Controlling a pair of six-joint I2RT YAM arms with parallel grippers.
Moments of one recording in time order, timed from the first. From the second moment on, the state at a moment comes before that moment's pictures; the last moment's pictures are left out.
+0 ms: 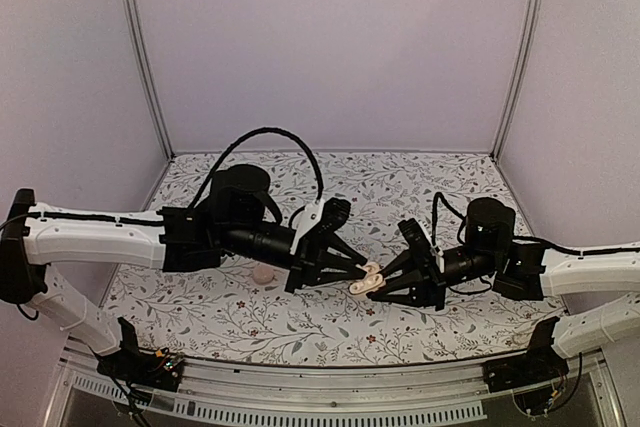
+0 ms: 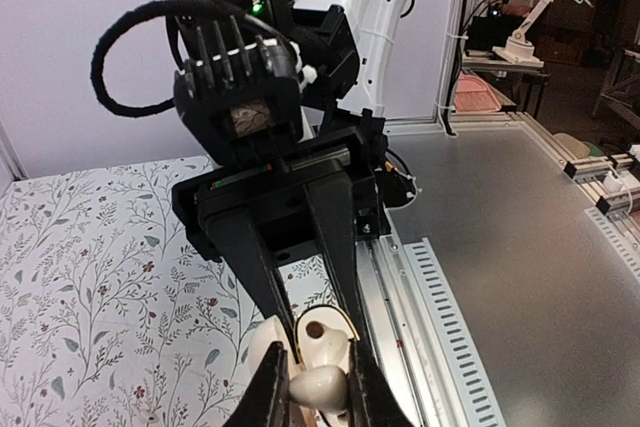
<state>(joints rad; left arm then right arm) -1.12 1.43 0.97 0.19 0.57 0.15 0.94 1.13 0.52 0.41 -0.80 0.02</state>
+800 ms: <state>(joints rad) -1.17 1.38 0.99 0.09 0.55 0.22 0.94 1.15 0.55 0.41 -0.88 0.08</state>
